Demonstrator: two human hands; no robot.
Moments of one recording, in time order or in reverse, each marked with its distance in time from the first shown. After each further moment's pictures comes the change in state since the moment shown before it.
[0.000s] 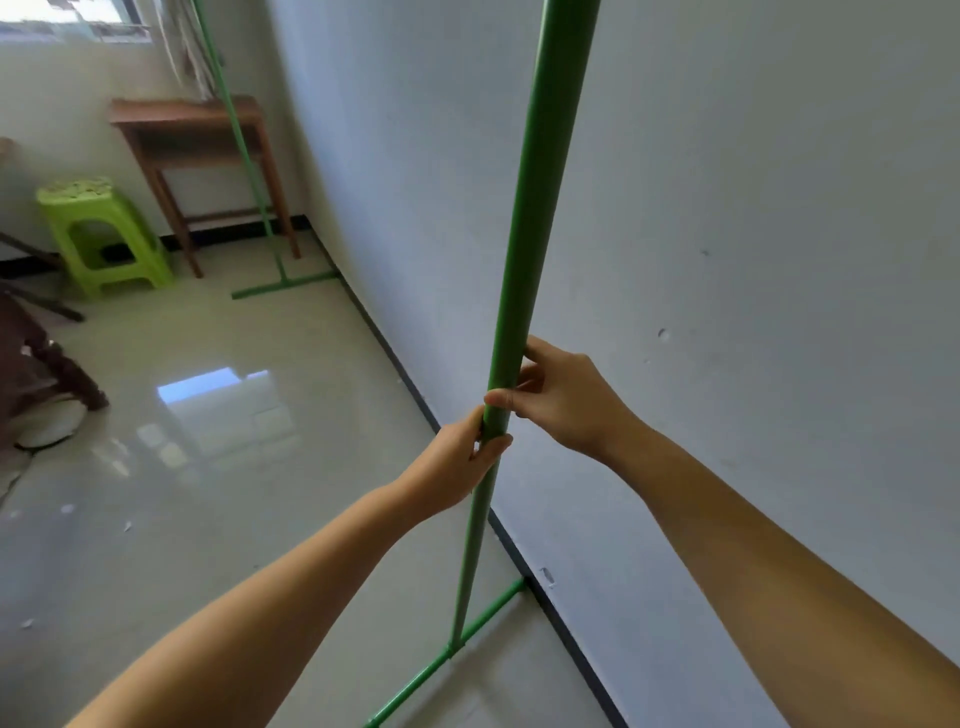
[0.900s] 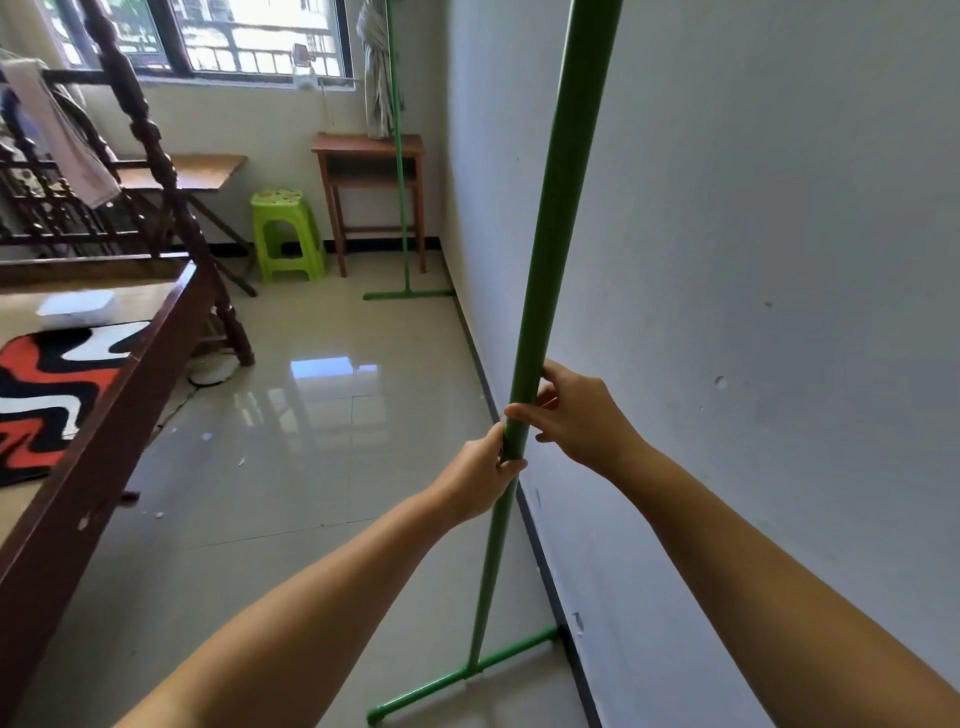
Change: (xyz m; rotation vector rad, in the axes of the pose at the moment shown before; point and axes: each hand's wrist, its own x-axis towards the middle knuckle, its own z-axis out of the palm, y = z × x) left_hand -0.031 0.022 0.032 -0.056 0.236 -0.236; right_hand -0.009 0.010 -0.004 -0.029 -0.152 -0.194
